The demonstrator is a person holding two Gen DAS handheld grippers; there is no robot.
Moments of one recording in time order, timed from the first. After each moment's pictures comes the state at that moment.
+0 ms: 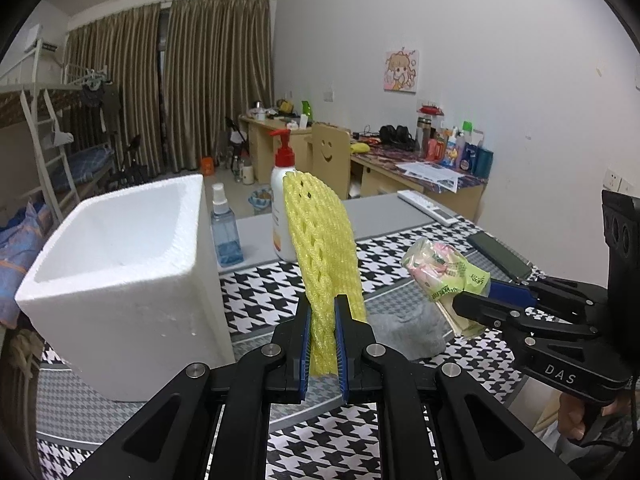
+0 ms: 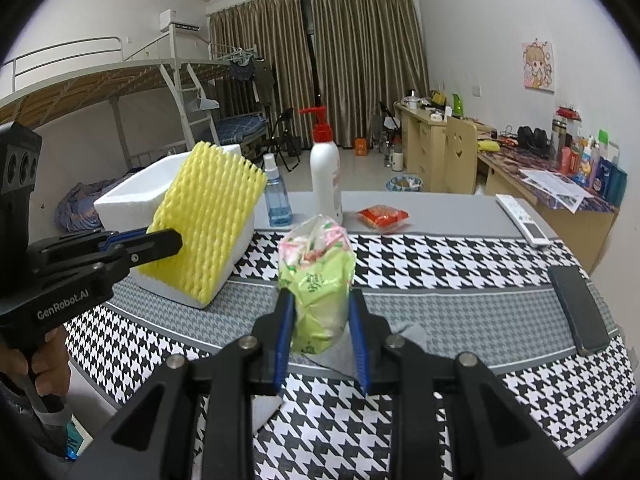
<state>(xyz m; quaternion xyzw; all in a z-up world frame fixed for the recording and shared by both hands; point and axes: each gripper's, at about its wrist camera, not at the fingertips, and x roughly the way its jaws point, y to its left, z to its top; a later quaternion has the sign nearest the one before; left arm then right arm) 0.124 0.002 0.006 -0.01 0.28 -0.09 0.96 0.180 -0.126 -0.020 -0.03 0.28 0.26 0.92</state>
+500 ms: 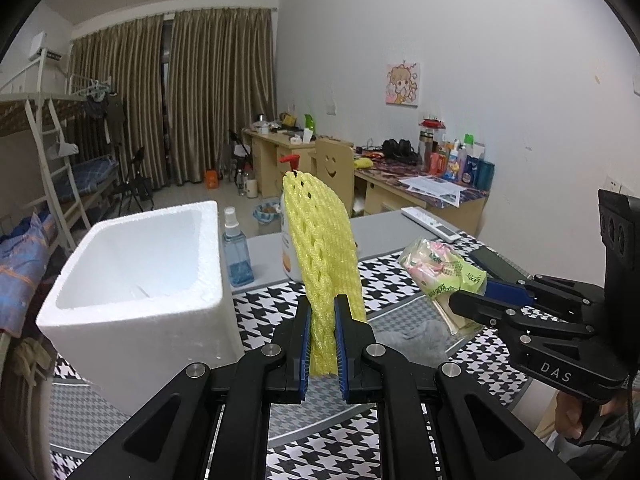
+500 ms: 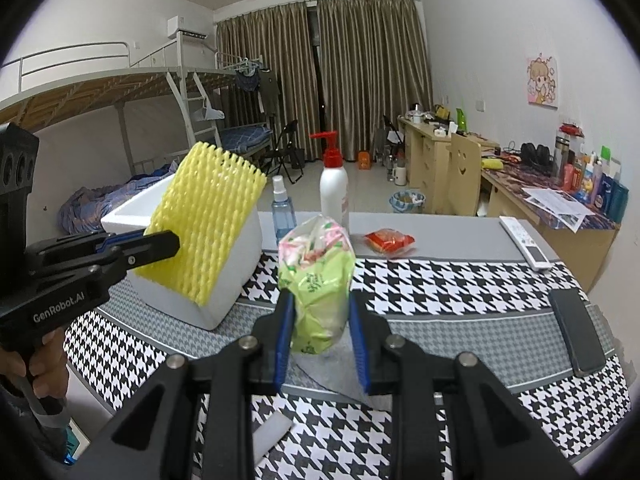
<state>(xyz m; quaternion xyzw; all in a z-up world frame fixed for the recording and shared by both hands) 0.120 0.012 0.024 -0.01 0.25 -0.08 0.96 0.180 -0.117 -0.002 -0.03 0.25 0.27 0.93</state>
